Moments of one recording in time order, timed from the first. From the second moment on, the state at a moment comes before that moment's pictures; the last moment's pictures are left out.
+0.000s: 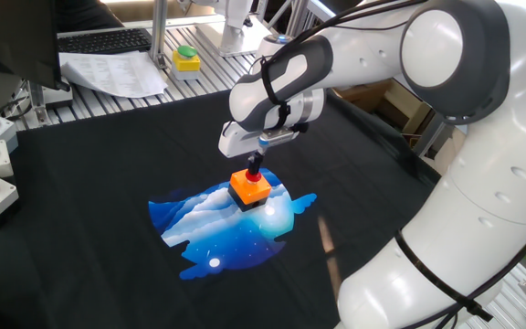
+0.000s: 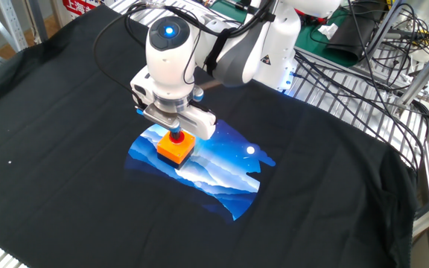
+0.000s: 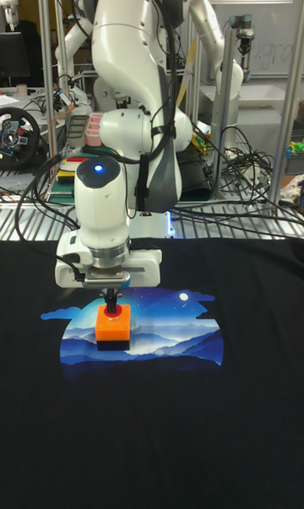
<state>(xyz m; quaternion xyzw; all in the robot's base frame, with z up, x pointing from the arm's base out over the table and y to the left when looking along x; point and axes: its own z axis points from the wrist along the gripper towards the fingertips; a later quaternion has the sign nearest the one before) 0.458 -0.070 0.142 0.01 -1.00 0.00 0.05</state>
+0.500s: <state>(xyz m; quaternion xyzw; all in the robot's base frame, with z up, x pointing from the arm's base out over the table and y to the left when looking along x) 0.457 -0.069 0.138 0.01 -1.00 0.01 0.05</state>
